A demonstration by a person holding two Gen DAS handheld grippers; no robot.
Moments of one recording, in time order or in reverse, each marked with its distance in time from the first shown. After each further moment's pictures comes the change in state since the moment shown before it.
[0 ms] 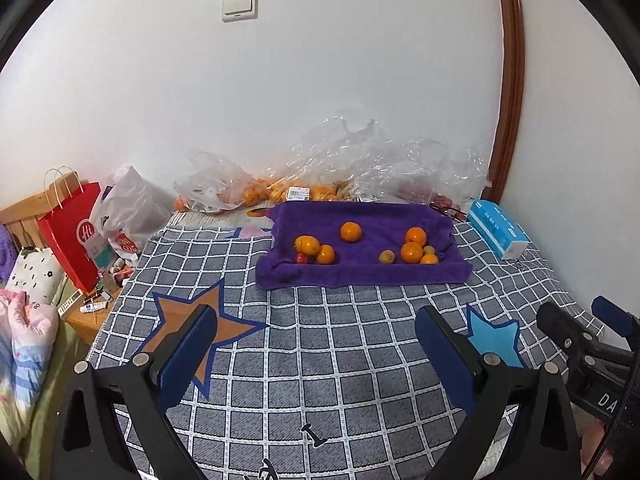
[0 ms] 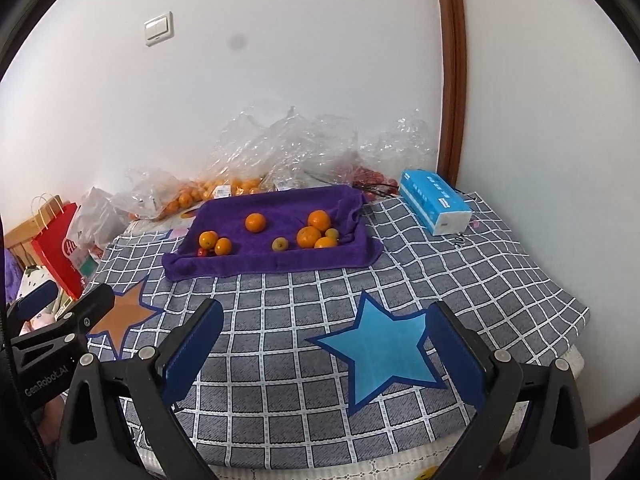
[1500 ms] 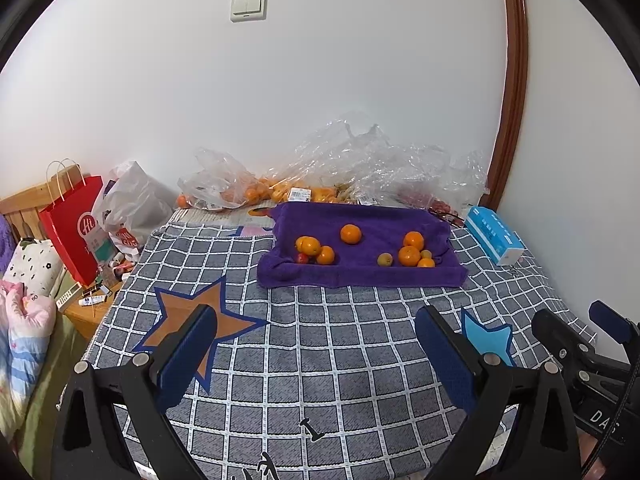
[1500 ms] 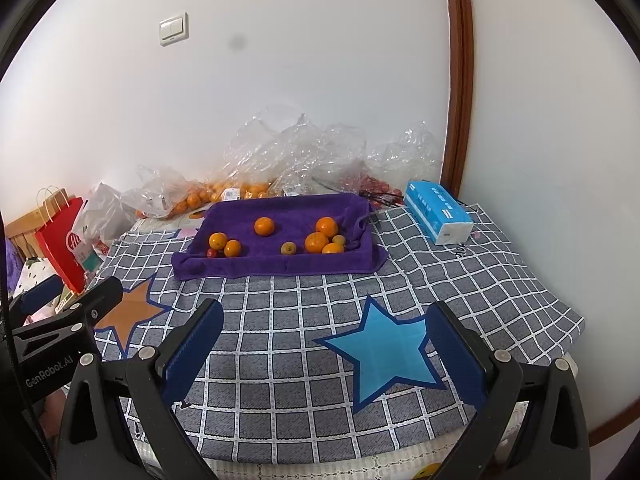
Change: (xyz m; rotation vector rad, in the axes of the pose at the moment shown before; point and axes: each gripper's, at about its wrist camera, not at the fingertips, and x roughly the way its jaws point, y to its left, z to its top) left arm -0.010 0.003 0.002 -0.023 0.001 -0.010; right arm -0.015 0.010 0.000 -0.032 -0.023 0.003
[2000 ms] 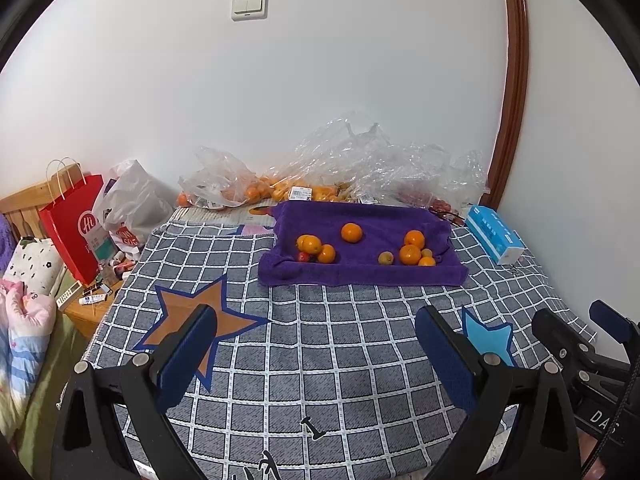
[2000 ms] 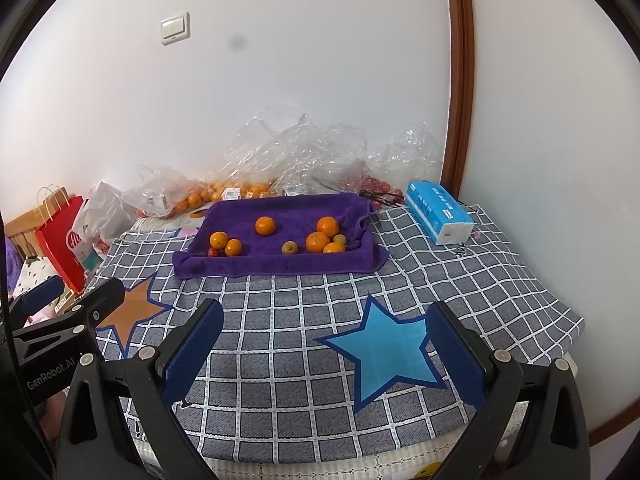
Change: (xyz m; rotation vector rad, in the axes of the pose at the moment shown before) left arm -0.003 0.001 -0.001 -0.004 0.003 -0.003; right arm -0.001 0.002 0.000 -0.003 0.000 -0.001
